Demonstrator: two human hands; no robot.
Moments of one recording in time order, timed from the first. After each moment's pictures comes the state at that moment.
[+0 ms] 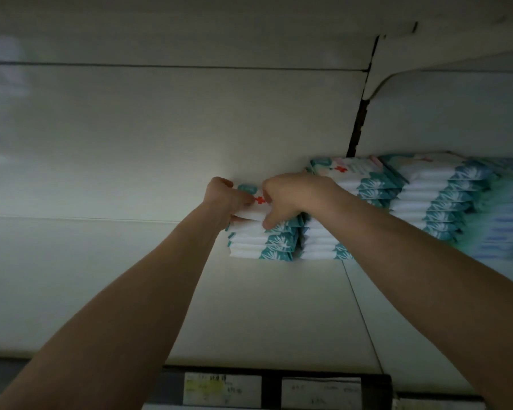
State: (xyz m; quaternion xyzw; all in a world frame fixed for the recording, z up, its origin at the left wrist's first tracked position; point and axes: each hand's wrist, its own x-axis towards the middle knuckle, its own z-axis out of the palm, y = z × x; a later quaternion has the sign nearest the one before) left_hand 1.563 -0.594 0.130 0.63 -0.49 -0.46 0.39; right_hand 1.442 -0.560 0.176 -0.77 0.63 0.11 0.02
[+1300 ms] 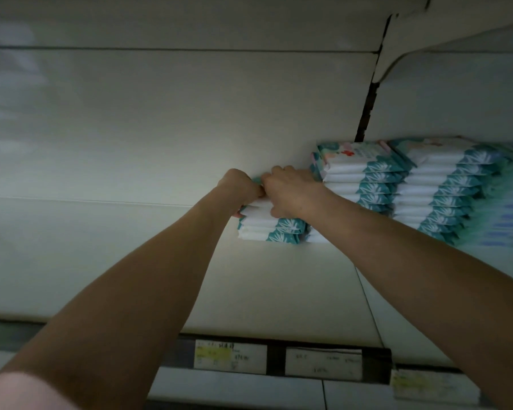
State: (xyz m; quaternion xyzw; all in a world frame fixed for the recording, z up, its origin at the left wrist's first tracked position) left_hand 1.561 -0.576 0.134 0.66 -0.61 -0.38 0.22; right_hand 1.455 -0.546 0.147 -0.79 0.61 0.07 -0.11
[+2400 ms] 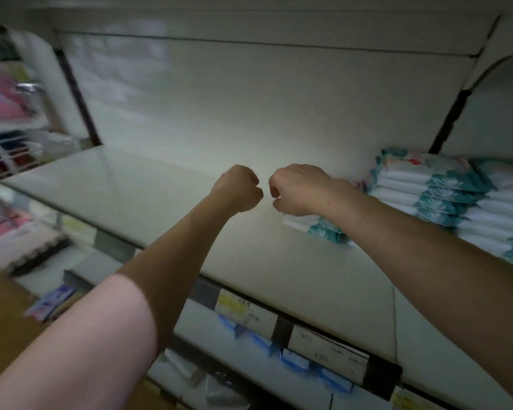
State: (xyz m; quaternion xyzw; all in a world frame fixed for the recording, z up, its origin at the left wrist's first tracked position) left_hand 1.619 -0.496 0.134 0.75 -0.57 -0.19 0.28; right_hand 1.497 -0.515 0.160 -0.89 0.46 0.03 -0.06
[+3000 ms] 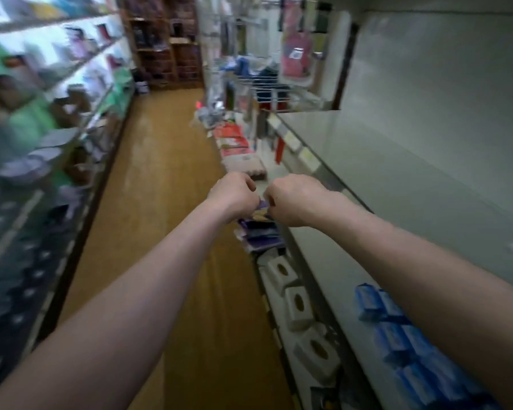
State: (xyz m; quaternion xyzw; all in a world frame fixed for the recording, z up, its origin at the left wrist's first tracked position) left_hand 1.737 -0.192 0.102 0.91 -0.18 -0.12 0.34; right_hand 1.671 -0.292 0.123 -1.00 0.05 0.03 -0.05
